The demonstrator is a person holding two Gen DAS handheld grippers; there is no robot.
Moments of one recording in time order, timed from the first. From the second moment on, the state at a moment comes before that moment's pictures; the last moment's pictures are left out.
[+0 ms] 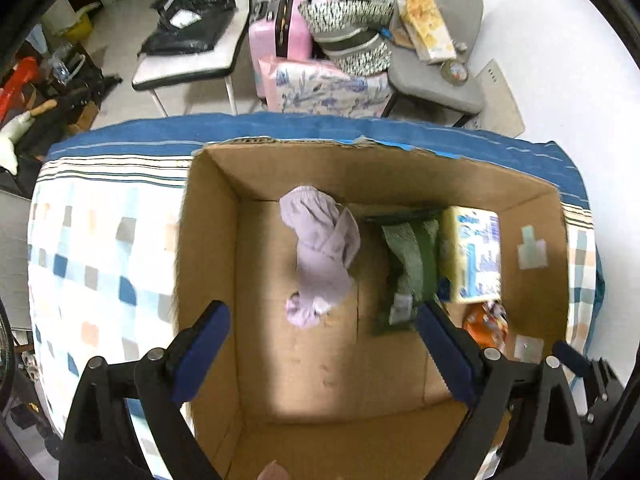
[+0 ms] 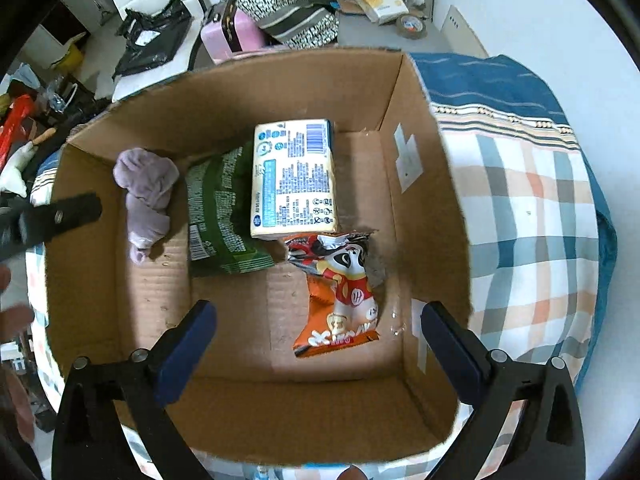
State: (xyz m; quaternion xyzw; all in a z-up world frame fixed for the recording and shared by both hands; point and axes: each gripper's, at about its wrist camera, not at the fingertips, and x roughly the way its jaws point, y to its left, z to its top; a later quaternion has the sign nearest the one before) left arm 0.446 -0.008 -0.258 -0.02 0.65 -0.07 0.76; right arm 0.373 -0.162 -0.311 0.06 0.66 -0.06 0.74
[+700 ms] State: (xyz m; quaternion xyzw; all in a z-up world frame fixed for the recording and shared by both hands) left arm 0.304 0.016 -0.132 -0.03 0.52 -0.07 0.85; right arm 0.263 -0.147 -0.146 0.05 0.54 -0.04 0.84
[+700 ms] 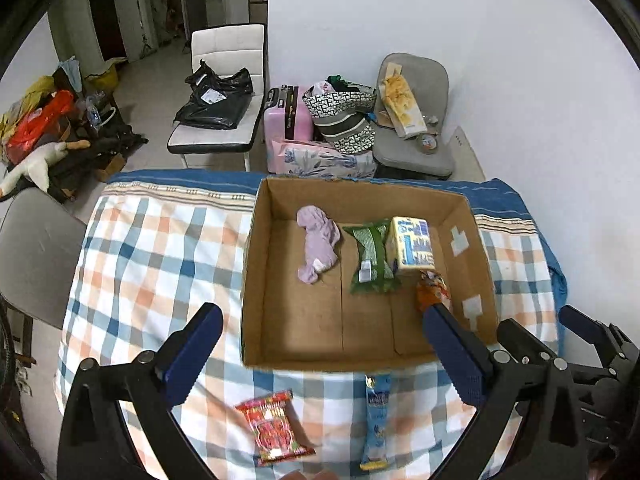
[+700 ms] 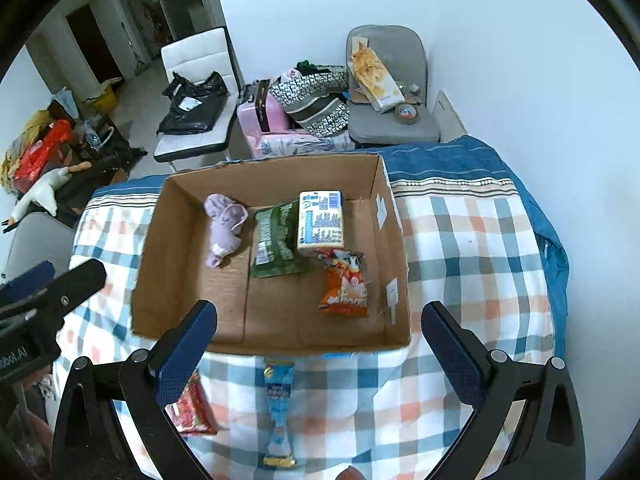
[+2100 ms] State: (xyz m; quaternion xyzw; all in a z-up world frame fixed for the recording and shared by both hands) left arm 0.237 0.061 -0.426 -0.04 0.76 0.02 0.64; right arm 0.192 -0.104 -0.429 0.07 0.75 -0.03 0.66
